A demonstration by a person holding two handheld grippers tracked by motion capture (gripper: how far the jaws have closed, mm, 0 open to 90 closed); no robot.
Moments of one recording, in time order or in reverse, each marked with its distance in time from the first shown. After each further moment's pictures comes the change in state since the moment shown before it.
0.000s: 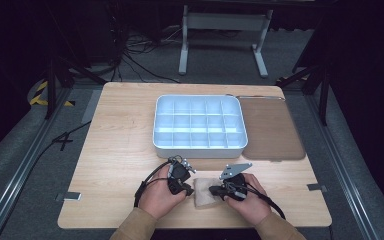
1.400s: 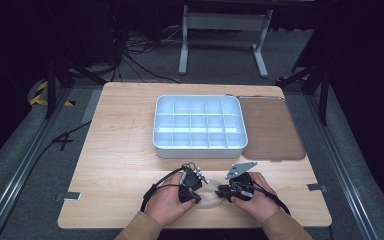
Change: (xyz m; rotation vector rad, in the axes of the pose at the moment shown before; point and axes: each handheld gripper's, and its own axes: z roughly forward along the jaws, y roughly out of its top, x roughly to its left) left arm -0.031 0.010 0.008 0.100 -0.023 0.121; right arm -0.010 -0.006 -0.014 0.065 -0.014 -0.005
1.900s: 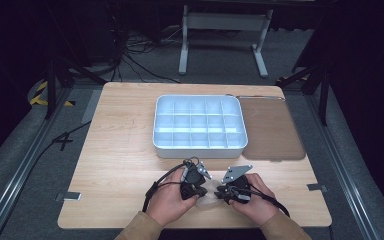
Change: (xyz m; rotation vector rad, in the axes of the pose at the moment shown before) left arm -0.010 0.011 -0.013 -0.106 0.022 0.053; right arm 0.011 0.004 0.001 0.032 -0.054 -0.087
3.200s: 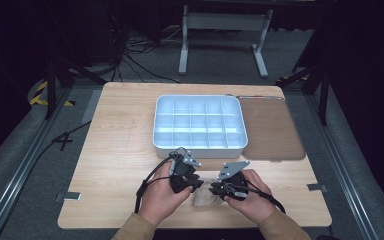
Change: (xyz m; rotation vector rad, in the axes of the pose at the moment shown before) left arm 0.013 -0.003 -0.026 -0.182 0.057 -0.107; right arm 0.009 0.023 -0.013 -0.049 0.012 -0.028
